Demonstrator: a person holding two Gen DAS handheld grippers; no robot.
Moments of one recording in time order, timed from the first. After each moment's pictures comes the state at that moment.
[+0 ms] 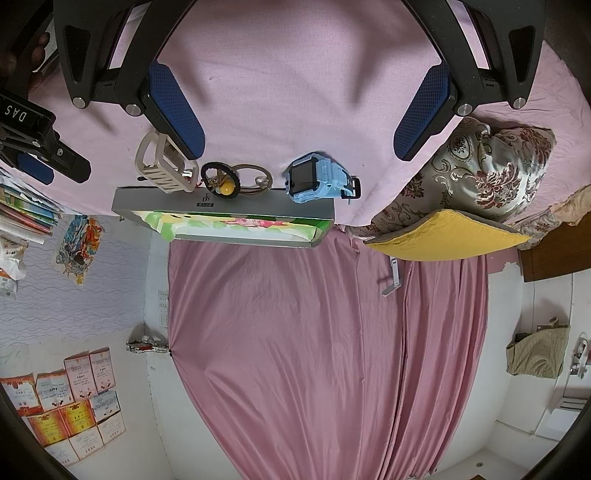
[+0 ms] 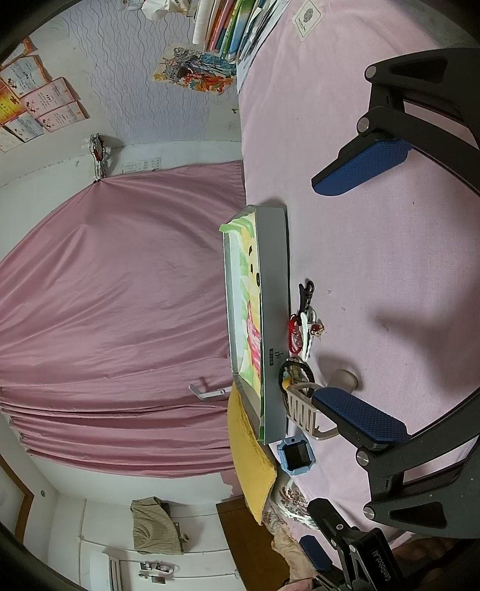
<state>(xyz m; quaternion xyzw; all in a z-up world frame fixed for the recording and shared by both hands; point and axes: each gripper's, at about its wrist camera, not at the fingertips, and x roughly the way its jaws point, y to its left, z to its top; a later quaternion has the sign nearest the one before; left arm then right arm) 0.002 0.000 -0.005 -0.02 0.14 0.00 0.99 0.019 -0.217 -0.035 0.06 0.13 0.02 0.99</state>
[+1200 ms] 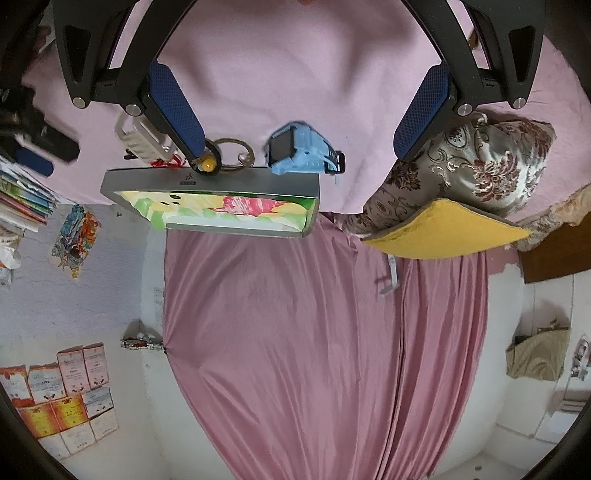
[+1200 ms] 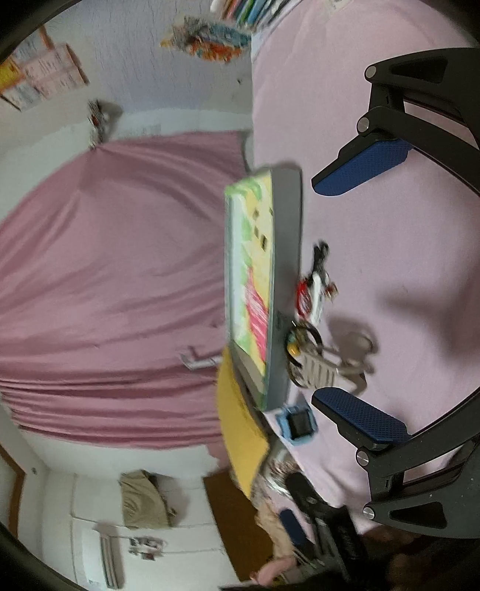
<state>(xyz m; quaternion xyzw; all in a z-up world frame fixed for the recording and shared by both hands) 0.025 0.028 0.014 -0.03 0.15 0.00 0.99 0.035 -0.194 -0.016 0.05 0.16 0.10 0.98</state>
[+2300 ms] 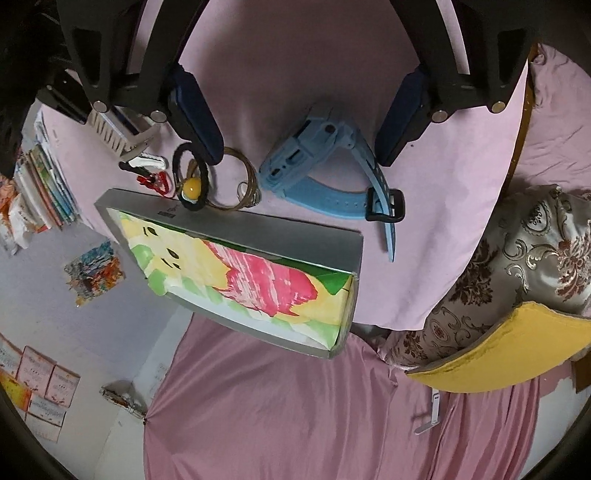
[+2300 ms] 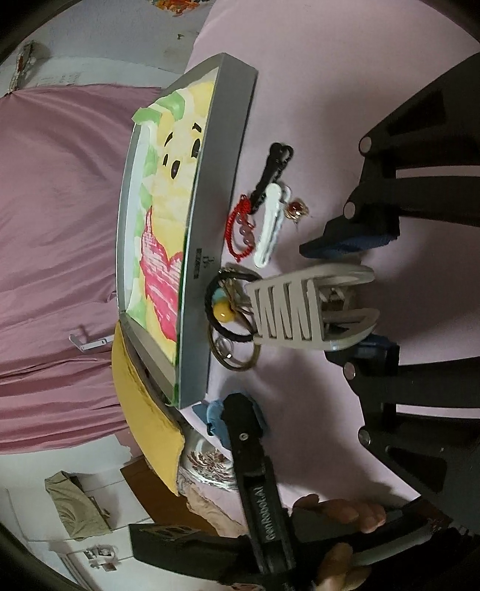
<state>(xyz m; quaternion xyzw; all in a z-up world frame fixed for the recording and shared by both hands) 0.158 0.042 -0.012 -0.12 0.40 -0.10 0.90 0.128 -0.138 -0.030 0.03 0.38 0.14 0.91</state>
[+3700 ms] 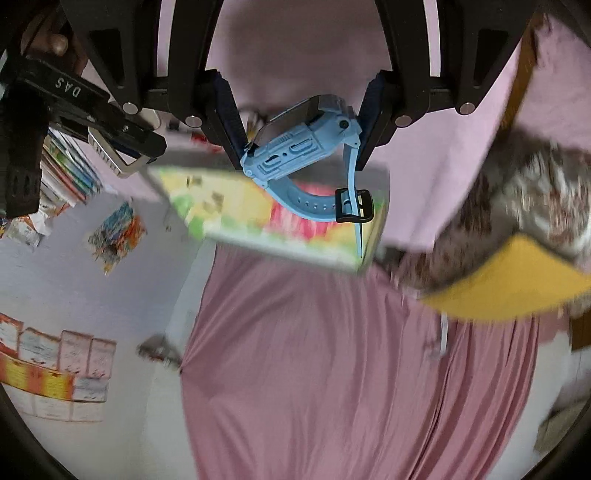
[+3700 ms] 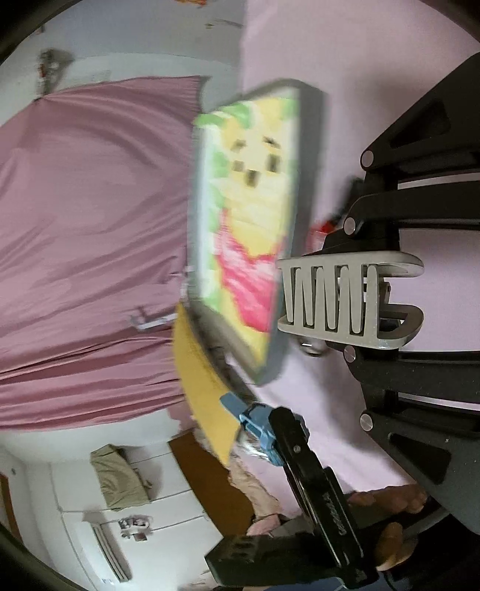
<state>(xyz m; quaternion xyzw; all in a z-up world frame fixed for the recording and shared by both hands) 0.110 0.021 0.042 -0.11 0.24 -0.11 0.96 0.130 -0.173 0.018 0.06 0.26 0.19 0.95</state>
